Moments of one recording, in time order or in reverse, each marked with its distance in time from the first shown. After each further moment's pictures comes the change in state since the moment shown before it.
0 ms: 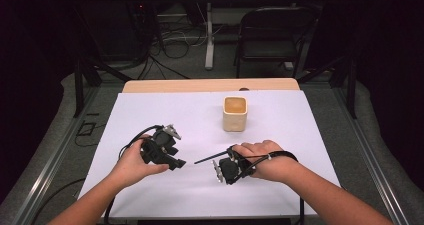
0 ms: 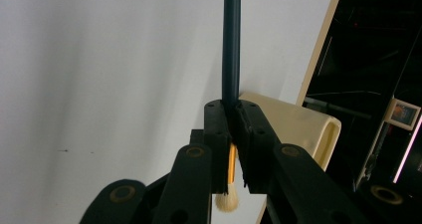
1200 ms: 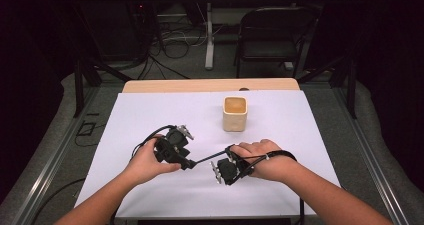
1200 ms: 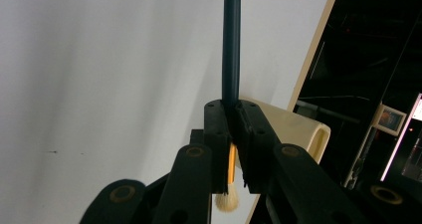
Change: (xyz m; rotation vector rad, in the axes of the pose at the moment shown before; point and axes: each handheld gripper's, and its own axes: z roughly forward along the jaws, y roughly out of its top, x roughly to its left) left arm -0.009 0.021 0.021 0.016 -0.058 0.017; right arm -0.001 0.004 0.000 -0.001 -0.023 -0.043
